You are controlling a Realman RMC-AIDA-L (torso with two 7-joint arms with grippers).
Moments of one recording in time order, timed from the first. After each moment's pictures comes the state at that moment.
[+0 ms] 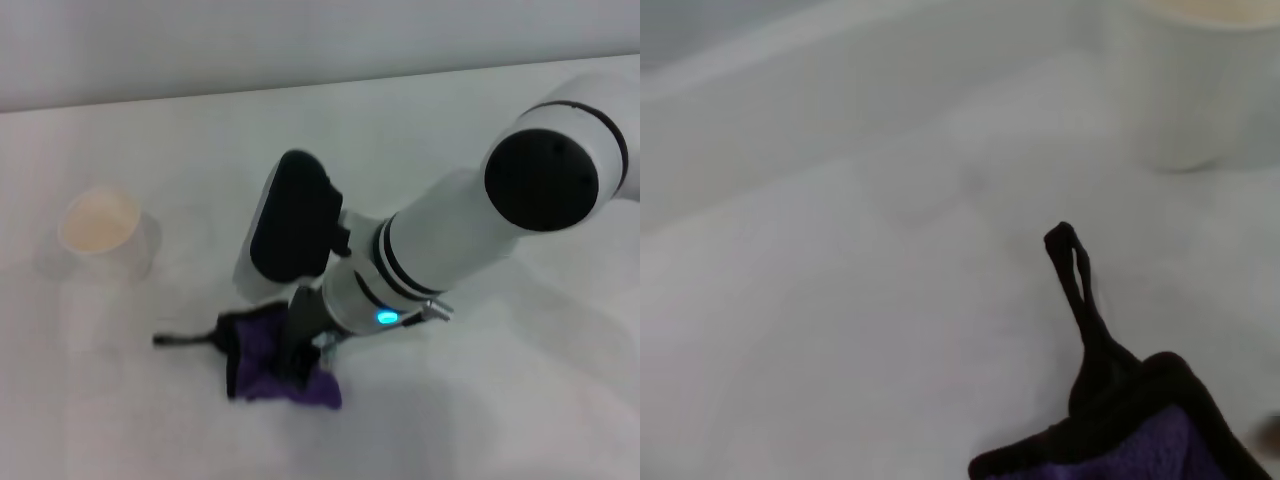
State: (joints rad) left arm -0.33 -2.08 2.82 0.16 -1.59 1.33 -0.30; right arm 0.69 2.03 -2.17 -1.12 0.93 0.93 -0.52
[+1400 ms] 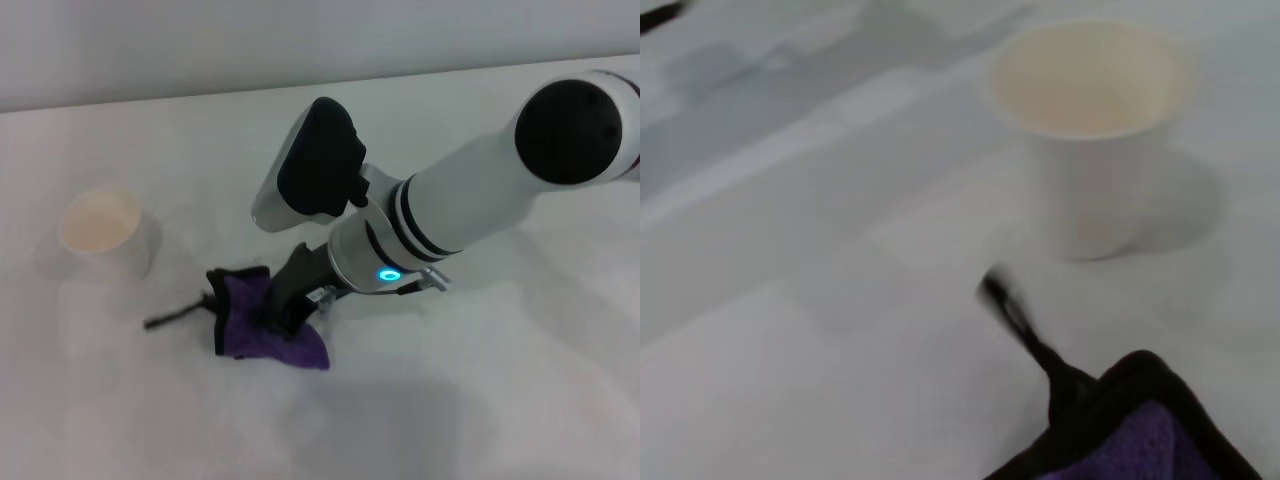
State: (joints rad) left arm -0.32 -2.08 2.82 0.16 -1.59 1.33 -0.31; right arm 0.70 2.02 -2.05 -1.00 1.10 0.85 -0.67
